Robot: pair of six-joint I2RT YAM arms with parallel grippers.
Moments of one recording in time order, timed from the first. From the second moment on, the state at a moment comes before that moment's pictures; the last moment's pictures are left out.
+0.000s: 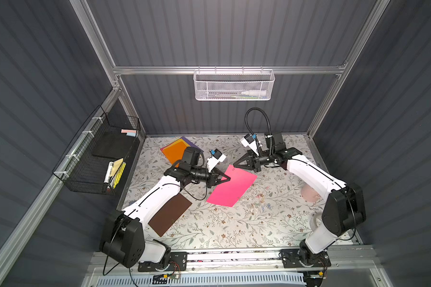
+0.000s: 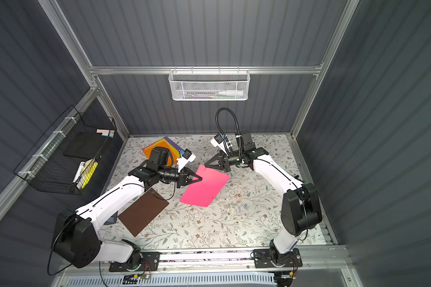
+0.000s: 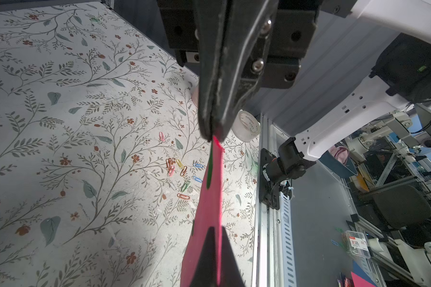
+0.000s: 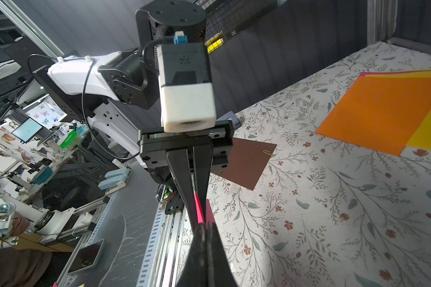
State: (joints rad) left arm -0.43 1.41 1.08 -0.33 0.97 0.02; right arm 0.38 1.66 1.36 -0.41 -1.29 -0.16
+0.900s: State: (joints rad) left arm -0.42 1.39 1.08 -0.36 0.87 -0.01; right arm 0.25 1.54 1.06 -0.37 -0.85 0.08
